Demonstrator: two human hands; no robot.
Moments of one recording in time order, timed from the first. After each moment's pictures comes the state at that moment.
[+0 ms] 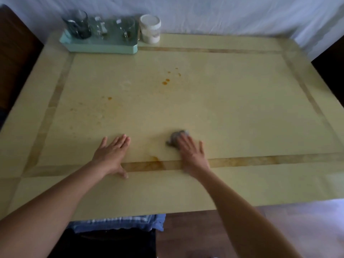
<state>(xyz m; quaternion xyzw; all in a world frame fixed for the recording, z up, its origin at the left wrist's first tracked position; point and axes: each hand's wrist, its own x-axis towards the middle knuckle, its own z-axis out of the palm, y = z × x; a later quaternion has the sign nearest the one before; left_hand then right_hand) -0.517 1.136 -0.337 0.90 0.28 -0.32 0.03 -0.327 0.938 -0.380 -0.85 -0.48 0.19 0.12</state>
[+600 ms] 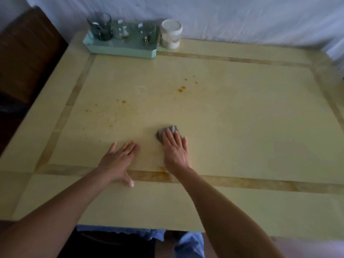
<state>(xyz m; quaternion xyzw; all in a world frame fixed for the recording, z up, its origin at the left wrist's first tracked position) -0.517 1.138 -0.336 0.91 0.28 -0.30 0.05 -0.352 1.031 -0.381 -0.84 -0.50 0.16 0.13</state>
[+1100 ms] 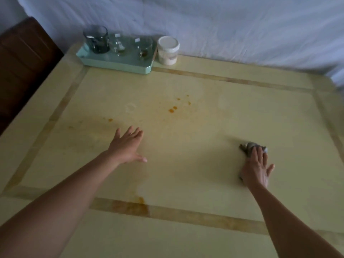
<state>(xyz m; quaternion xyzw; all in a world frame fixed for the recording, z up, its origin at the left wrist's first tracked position) -0.383 1.193 -0.321 0.90 0.35 -0.25 0.08 -0.098 0.922 -0.382 -0.97 -0.19 0.11 0.12</state>
